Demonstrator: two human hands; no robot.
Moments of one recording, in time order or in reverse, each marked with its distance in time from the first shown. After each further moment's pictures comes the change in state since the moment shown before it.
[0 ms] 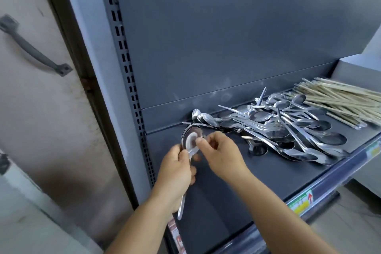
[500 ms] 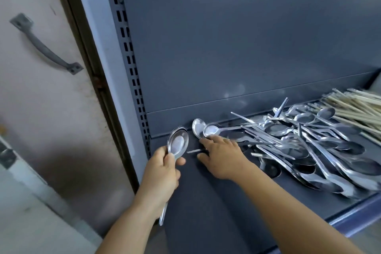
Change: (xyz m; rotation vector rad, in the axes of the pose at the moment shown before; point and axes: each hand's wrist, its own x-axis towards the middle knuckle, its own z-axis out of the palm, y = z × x) left_hand 0.030 -0.003 -0.015 0.062 0.229 0.018; right_hand 0.069 0.013 0.000 -0.852 -0.362 -0.306
